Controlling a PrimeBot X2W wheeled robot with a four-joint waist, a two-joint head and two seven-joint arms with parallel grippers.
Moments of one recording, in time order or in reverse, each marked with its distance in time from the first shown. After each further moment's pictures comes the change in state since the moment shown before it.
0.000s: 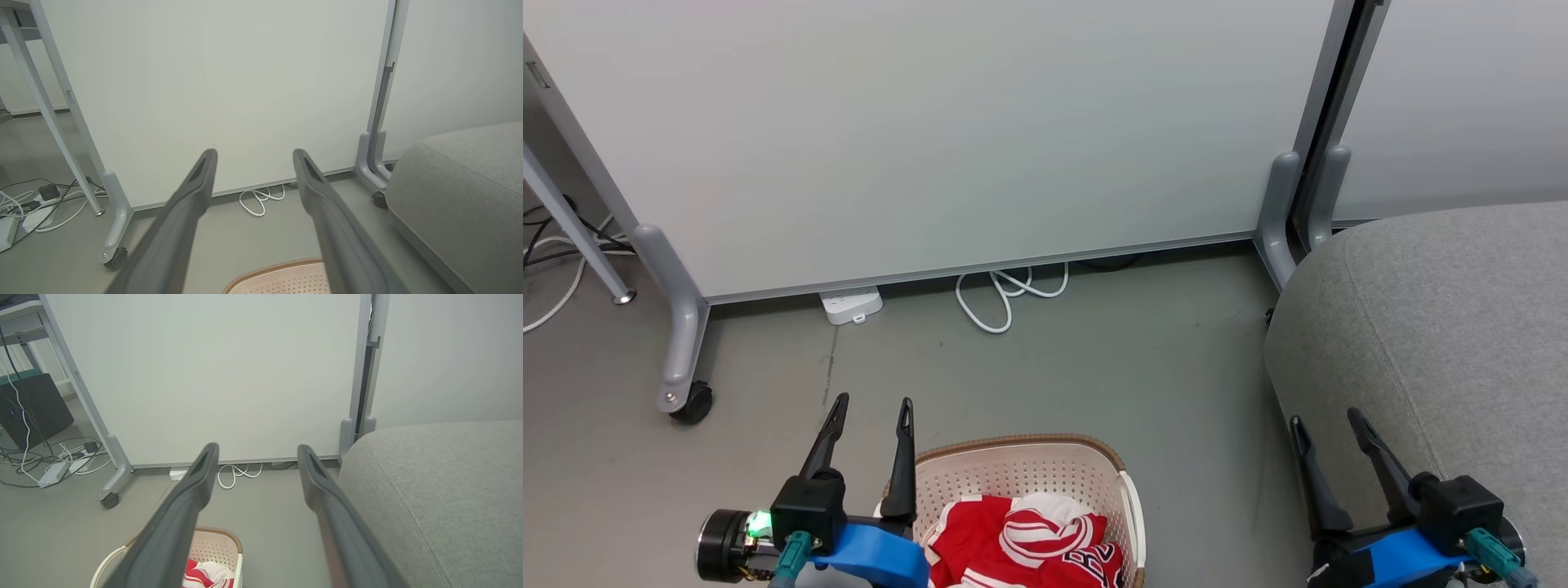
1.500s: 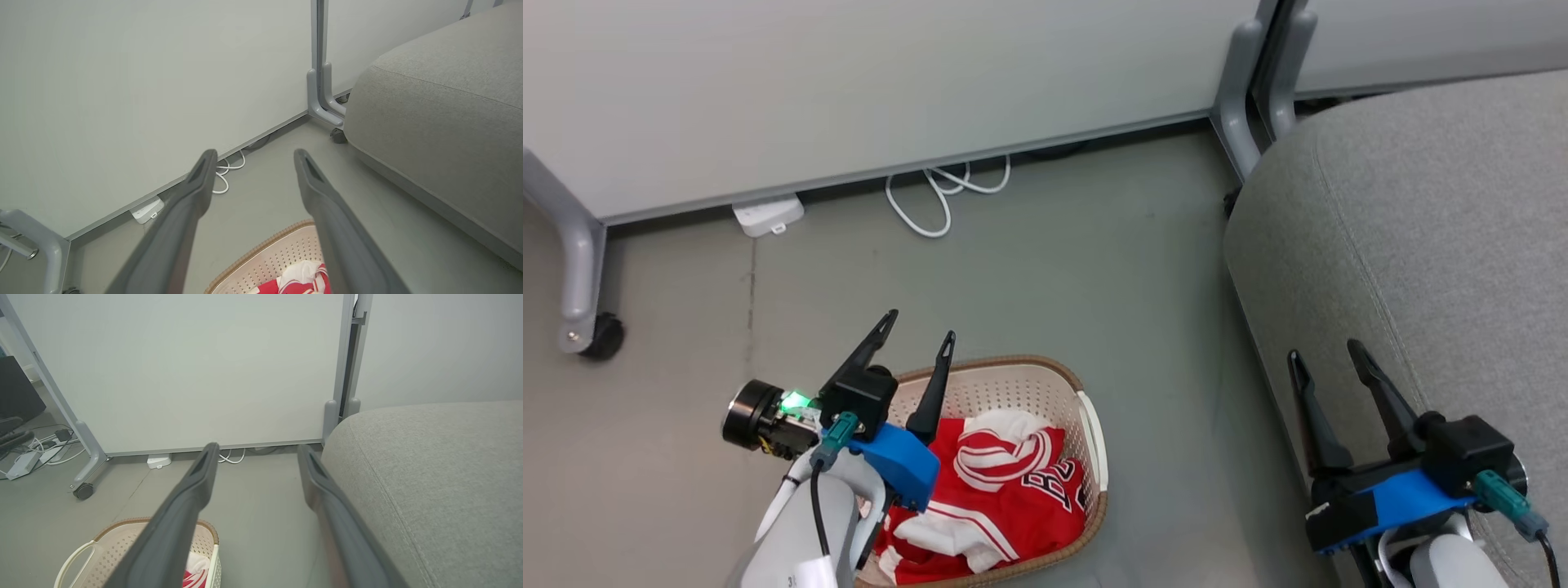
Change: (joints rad) left arm -0.310 0.061 -0.134 0.299 0.067 -0.106 -0.005; right arm -0.099 -0.026 0.023 -0.012 0.002 0.001 -0.005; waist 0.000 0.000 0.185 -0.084
